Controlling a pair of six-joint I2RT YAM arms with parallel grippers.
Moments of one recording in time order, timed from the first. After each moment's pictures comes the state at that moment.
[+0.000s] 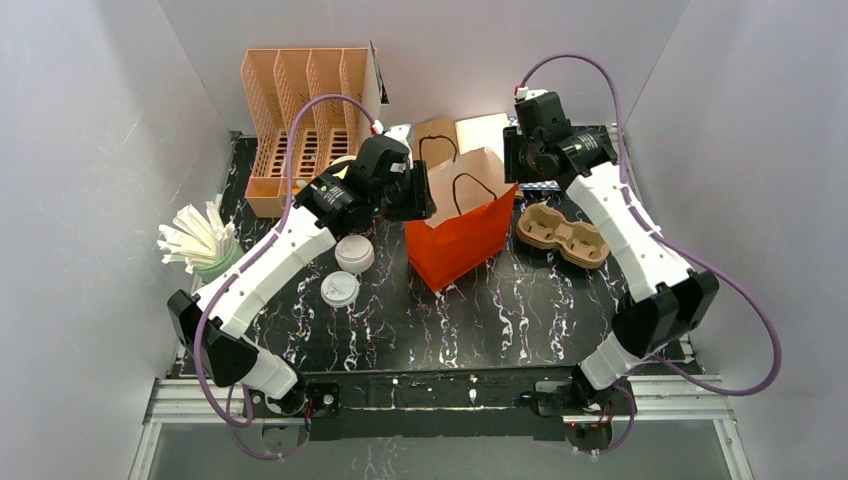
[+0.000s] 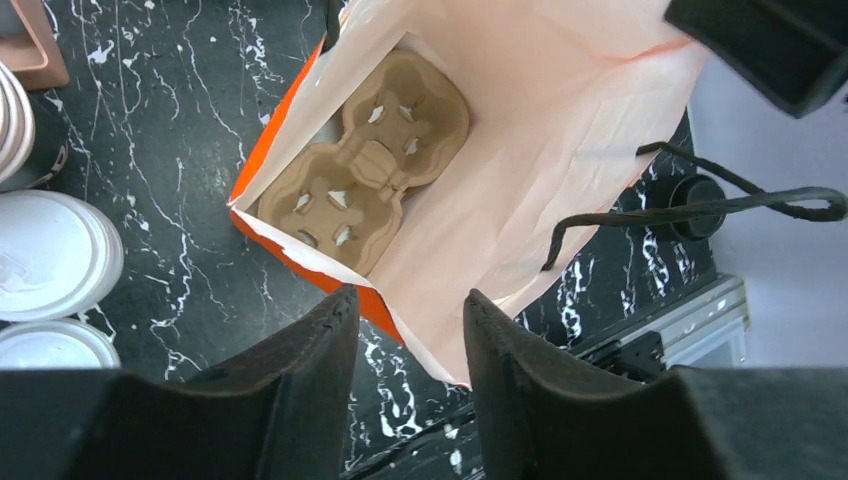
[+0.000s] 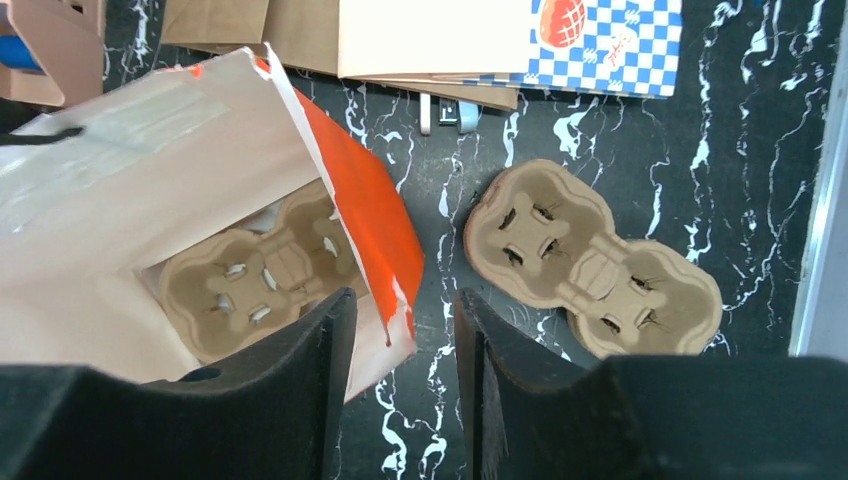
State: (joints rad) left arm -0.75 1.48 1.61 -0.82 -0.08 -0.59; right arm 0.48 1.57 1.79 -1.00 0.23 0.26
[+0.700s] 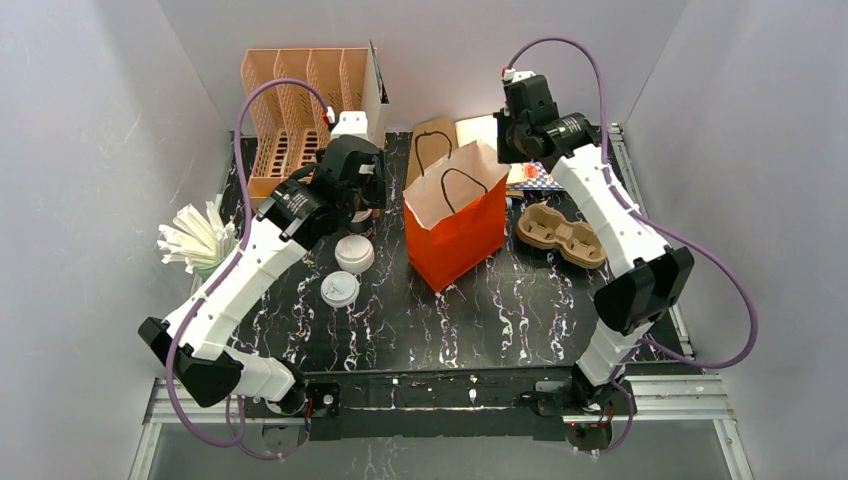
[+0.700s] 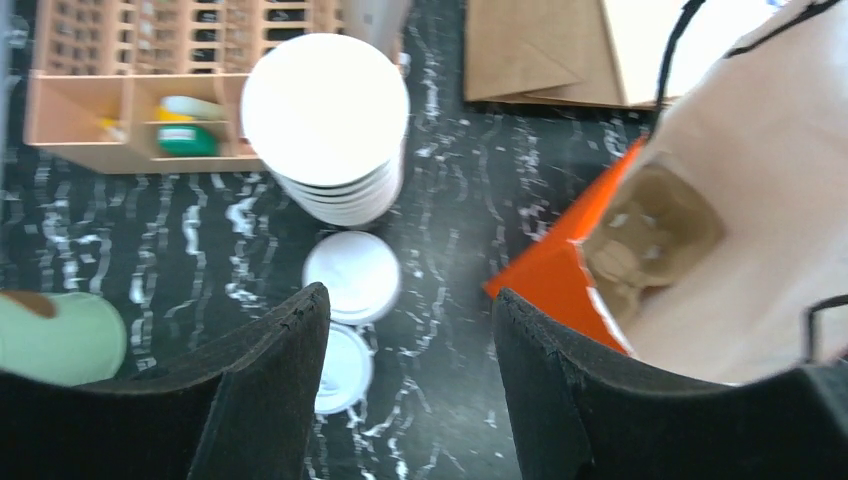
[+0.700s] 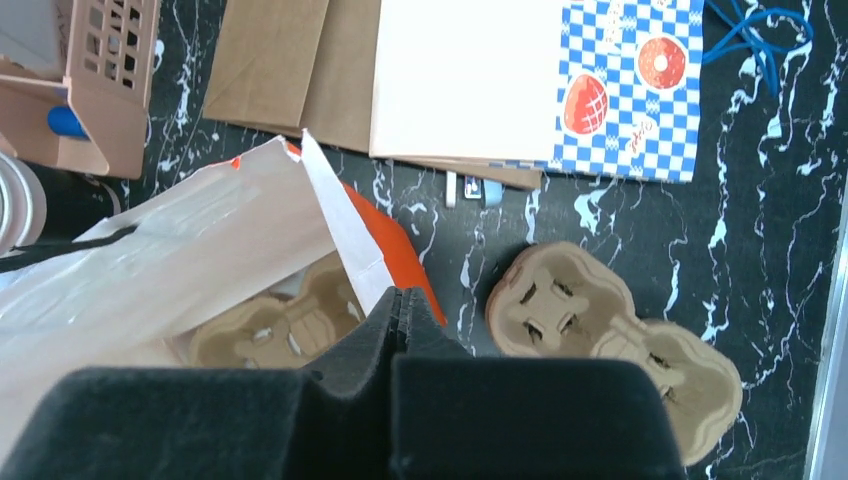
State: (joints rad) left arm -0.71 1.35 1.61 -0.91 -0.51 -0.42; right arm 0.47 1.73 1.93 -0.94 0.20 0.23
